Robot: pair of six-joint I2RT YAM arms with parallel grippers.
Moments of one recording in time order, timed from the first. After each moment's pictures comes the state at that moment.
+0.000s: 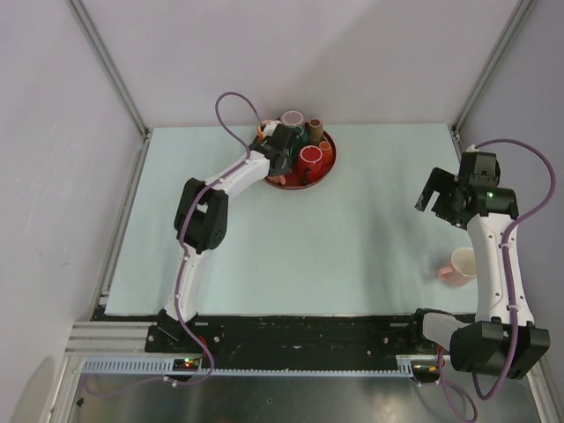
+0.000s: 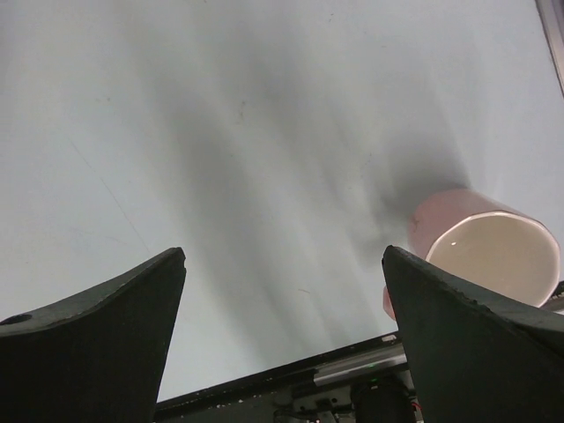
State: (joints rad) left arm -0.52 2.28 1.94 -0.58 -0.43 -0.56; right arm -0.14 1.14 1.24 -1.02 0.05 0.31
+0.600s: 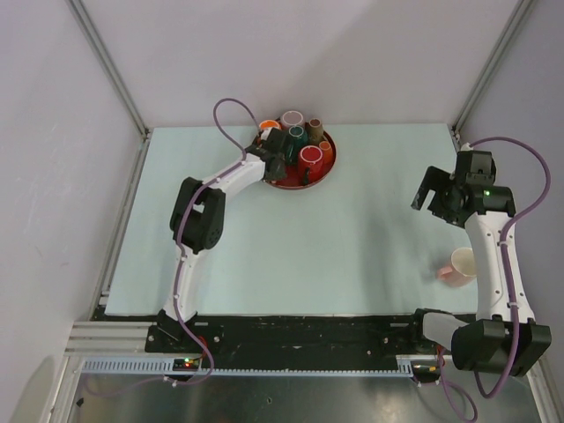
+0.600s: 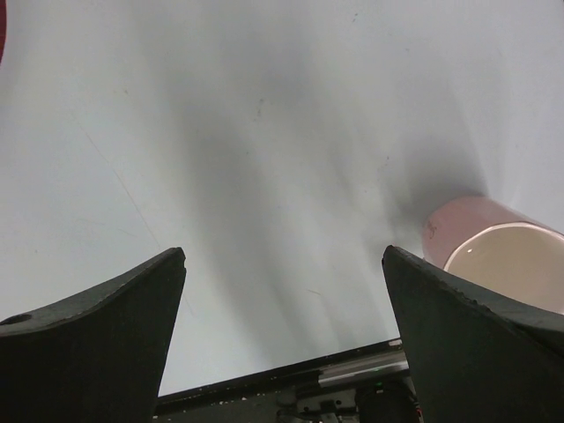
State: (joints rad) left arm -0.50 2.26 1.85 -0.54 -0.33 -0.52; right arm -0.11 1.16 1.24 -1.00 0.03 0.31
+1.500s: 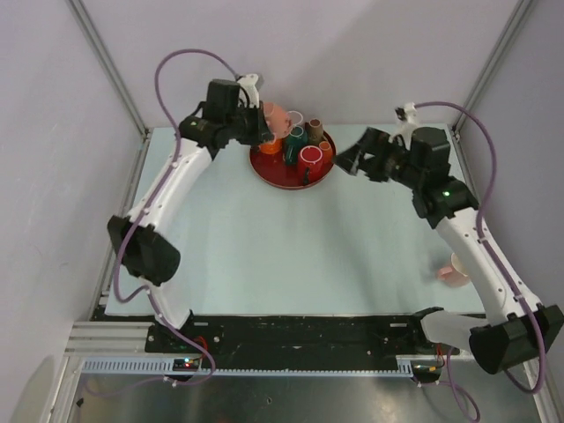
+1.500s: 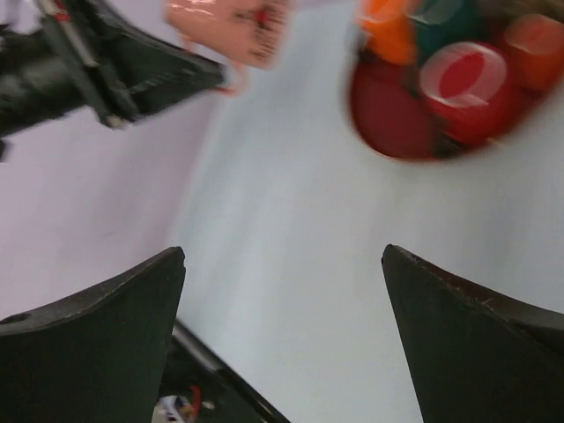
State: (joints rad) left arm -0.39 1.82 1.90 -0.68 0.16 -0.23; right arm 0.29 1.18 1.27 -0.44 -0.33 0.57
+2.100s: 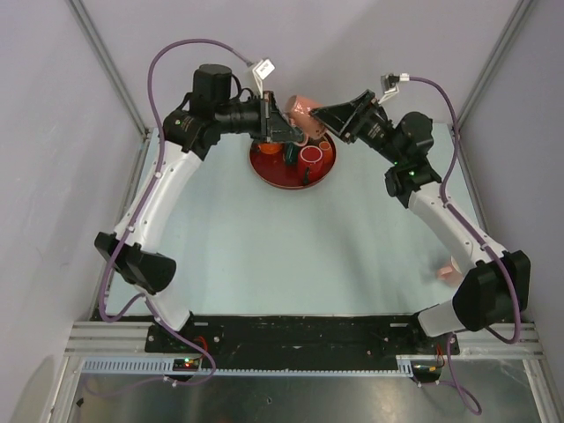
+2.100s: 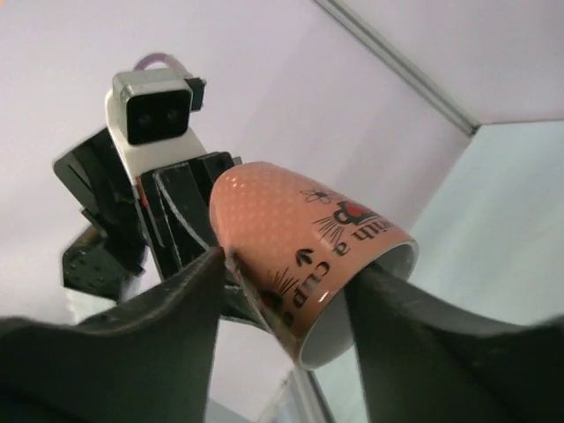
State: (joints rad) left arm -0.45 1.72 2.07 -0.76 0.74 -0.40; right arm 0.37 1.44 1.30 0.45 -0.53 1.08
